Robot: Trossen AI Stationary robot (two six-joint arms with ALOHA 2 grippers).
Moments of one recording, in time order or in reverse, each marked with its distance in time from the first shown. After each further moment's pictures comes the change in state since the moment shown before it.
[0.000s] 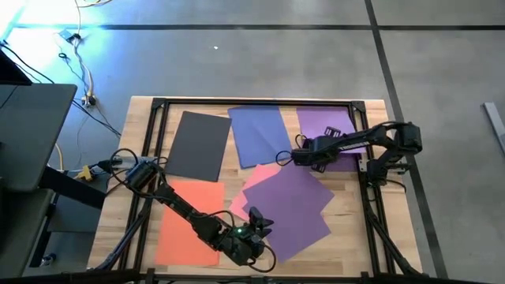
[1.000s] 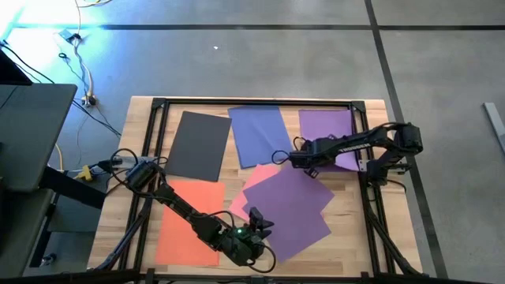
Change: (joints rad) left arm 0.001 0.000 0.000 0.000 0.021 -0.009; right arm 0.041 -0.001 0.016 0.026 -0.194 0.245
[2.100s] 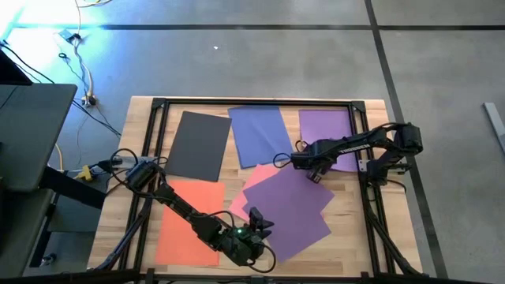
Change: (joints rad) left arm 0.000 0.000 0.000 0.000 0.002 -0.007; right arm -0.001 0.000 -0.026 0.017 -0.161 -0.086
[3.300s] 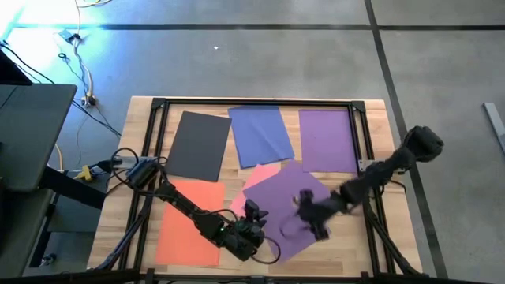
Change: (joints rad) left arm 0.045 0.001 0.000 -0.204 -0.032 -0.209; right arm 0.717 -0.150 -0.230 1.116 -0.119 -0.285
